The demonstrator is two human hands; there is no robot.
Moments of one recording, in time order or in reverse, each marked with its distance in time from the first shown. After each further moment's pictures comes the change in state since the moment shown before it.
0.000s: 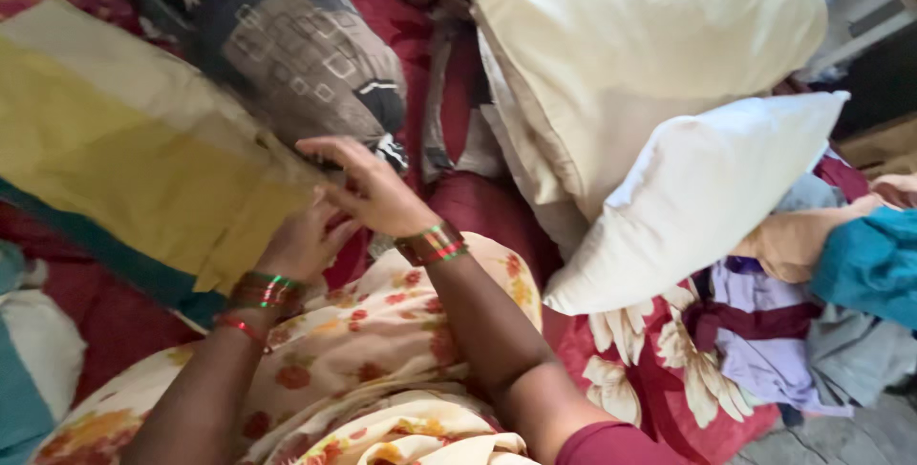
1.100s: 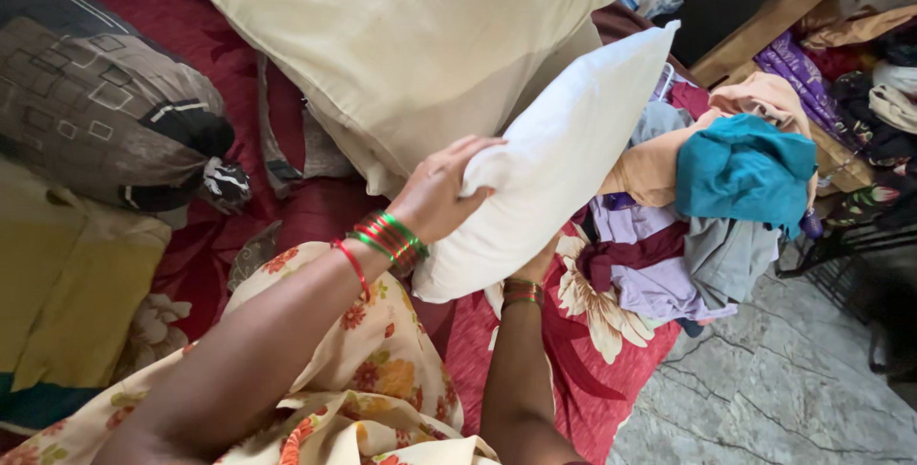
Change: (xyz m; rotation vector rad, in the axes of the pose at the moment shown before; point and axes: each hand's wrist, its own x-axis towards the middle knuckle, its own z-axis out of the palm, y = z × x) left_hand 0.104 0.313 0.152 -0.460 -0.246 0.551; right_hand -0.400 0.111 -0.217 0.935 1.510 0.271
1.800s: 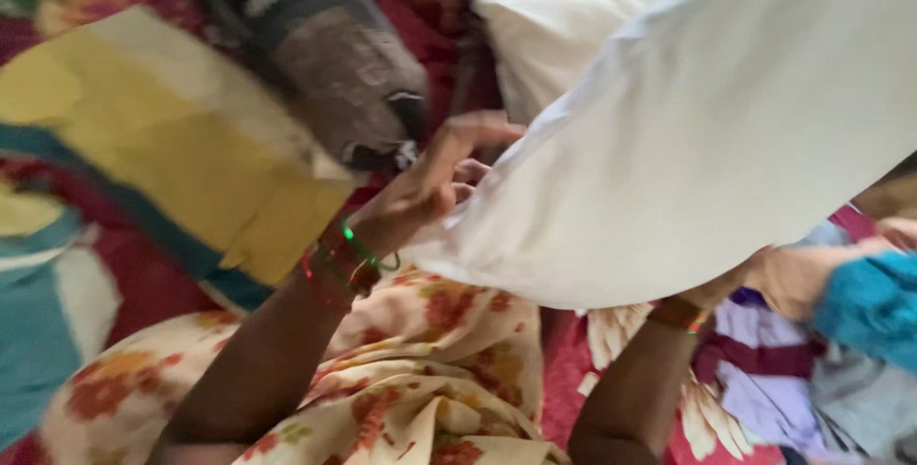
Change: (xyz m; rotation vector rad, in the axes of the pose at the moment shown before) left_hand -0.155 0.044 -0.195 -0.766 0.013 0.058; right_hand 0.004 -0.059 0.151 -0.654 -0.056 -0.581
